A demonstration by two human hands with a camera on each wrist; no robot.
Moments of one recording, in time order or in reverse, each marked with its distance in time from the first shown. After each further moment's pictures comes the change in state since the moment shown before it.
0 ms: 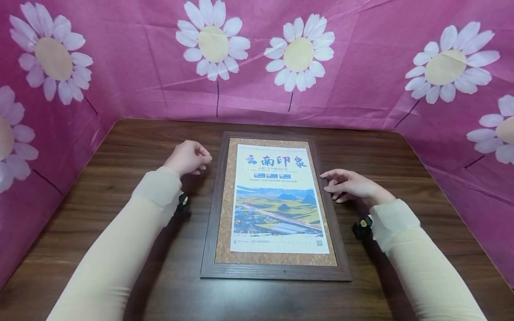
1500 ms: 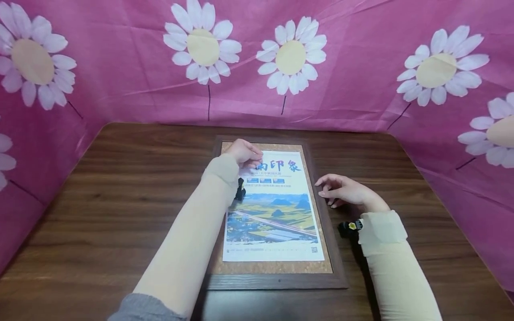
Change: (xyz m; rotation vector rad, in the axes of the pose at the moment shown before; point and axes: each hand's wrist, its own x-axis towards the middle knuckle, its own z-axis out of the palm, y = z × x) left_hand 0.073 0.091 0.090 -0.551 -0.238 -0.172; right_hand -0.004 0.001 0.001 -0.096 0.005 -0.063
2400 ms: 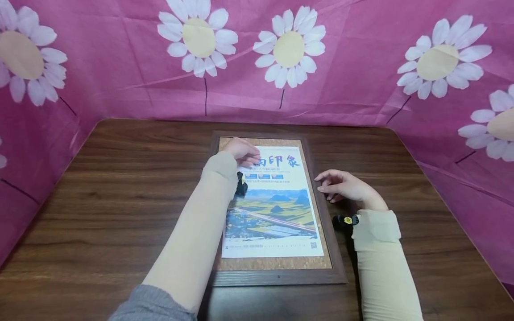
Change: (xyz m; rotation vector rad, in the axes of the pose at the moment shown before) left_hand -0.006 -0.007 0.003 -0.018 0.035 -0.024; right_hand 0.002 0.009 0.004 -0.010 0.076 -0.010
